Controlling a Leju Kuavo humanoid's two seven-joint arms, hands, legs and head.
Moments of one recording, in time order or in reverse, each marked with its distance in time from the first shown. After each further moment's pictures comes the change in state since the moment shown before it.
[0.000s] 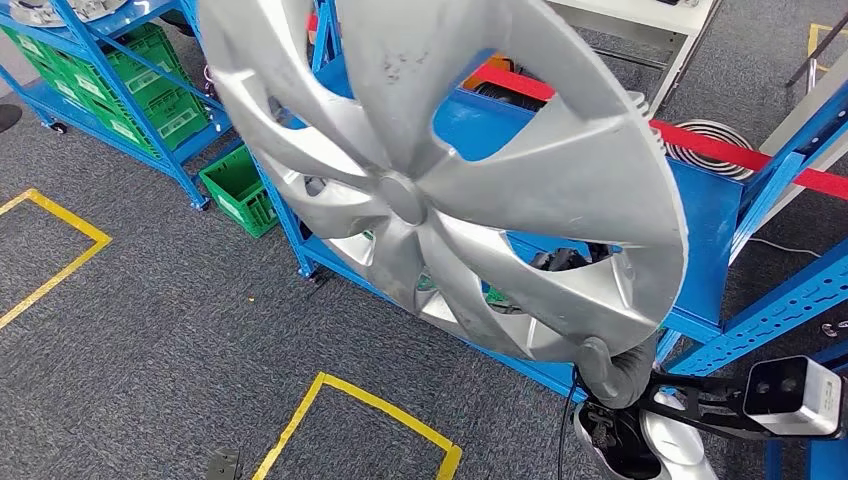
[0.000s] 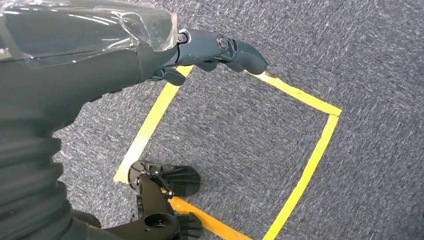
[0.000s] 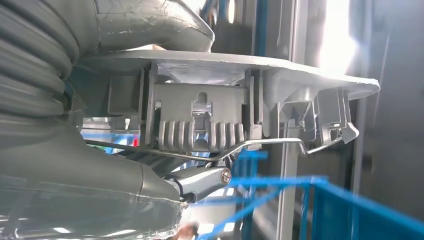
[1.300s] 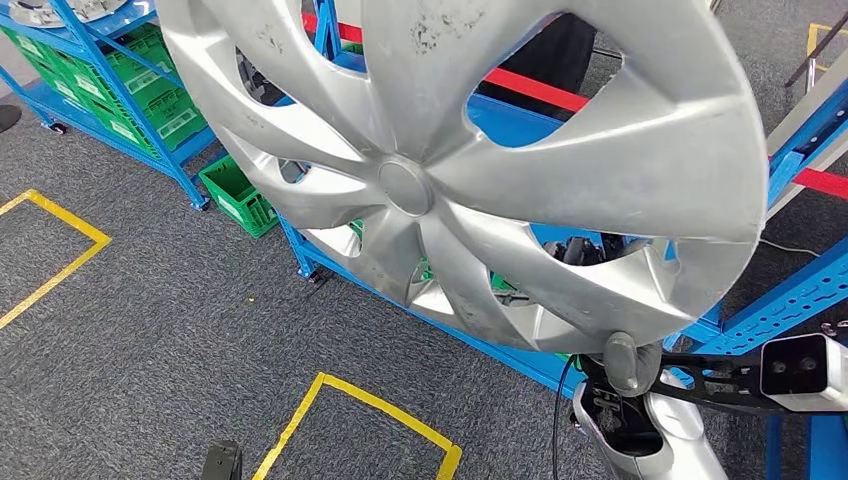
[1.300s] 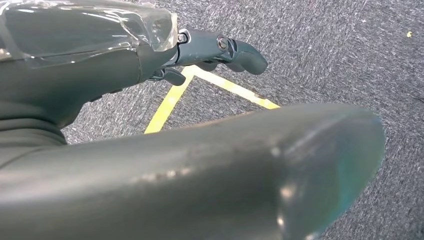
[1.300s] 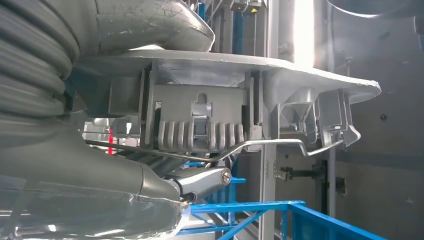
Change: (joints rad) left arm -0.018 0.026 0.002 -0.004 -0.062 0.056 0.006; right arm -0.076 0.021 -0.013 0.043 -0.083 0.153 -0.014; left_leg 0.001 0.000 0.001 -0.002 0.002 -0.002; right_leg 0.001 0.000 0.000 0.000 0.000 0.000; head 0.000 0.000
